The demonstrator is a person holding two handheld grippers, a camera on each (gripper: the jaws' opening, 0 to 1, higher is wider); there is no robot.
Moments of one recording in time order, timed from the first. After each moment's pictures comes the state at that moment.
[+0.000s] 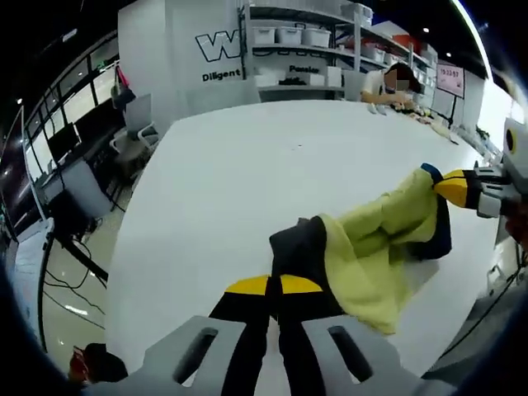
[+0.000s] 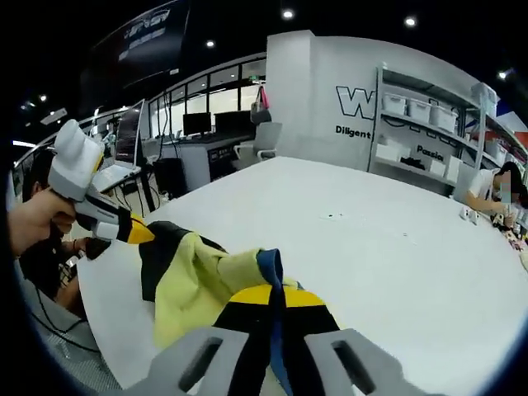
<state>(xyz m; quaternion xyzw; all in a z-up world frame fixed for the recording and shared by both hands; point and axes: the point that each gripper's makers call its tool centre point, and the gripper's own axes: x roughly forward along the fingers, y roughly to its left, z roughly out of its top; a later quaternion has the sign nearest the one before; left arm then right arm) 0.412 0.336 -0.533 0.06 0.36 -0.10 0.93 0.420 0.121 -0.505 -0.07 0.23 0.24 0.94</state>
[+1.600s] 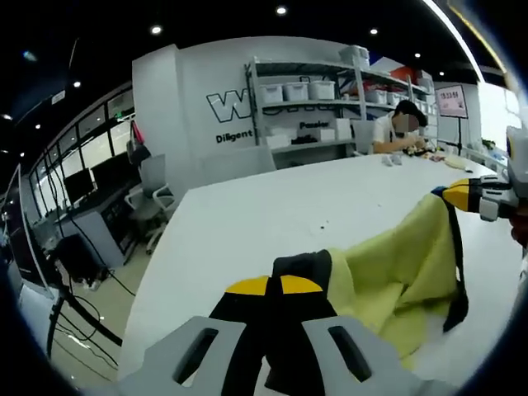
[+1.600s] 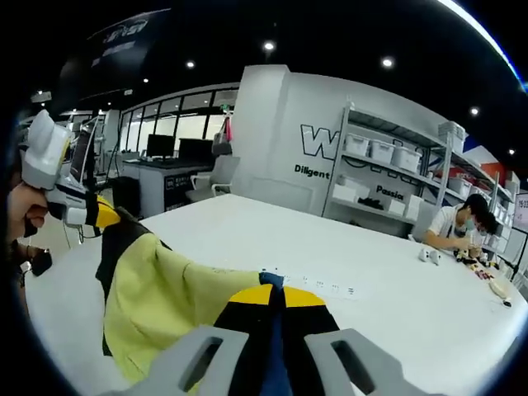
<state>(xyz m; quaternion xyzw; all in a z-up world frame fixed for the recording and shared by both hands) 0.527 0.321 -0.480 0.08 0.21 -0.08 0.97 0.527 0.066 -0.470 -0.10 0.14 0.14 0.97</state>
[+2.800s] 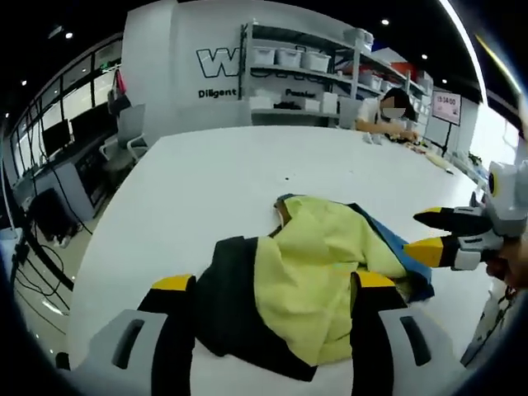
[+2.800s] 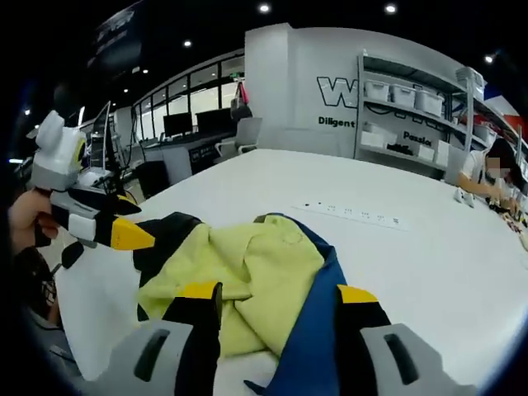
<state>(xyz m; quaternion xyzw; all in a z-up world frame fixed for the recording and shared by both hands) 0.474 0.284 -0.542 0.01 0.31 -0.12 0.94 0.469 0.092 -0.555 -0.05 0.26 0.21 0.94</state>
